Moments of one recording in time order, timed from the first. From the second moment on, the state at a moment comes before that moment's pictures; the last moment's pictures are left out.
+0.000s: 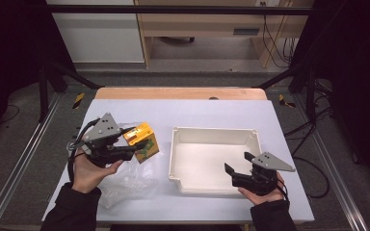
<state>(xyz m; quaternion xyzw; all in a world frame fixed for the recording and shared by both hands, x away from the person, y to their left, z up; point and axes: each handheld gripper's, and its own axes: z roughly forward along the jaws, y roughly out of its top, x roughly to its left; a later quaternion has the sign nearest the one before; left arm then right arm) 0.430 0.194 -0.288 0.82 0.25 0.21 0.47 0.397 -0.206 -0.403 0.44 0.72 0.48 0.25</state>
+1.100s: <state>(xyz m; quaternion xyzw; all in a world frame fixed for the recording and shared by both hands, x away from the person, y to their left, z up) 0.447 0.123 -0.303 0.85 0.18 0.16 0.47 0.400 -0.213 -0.404 0.44 0.71 0.48 0.25</state>
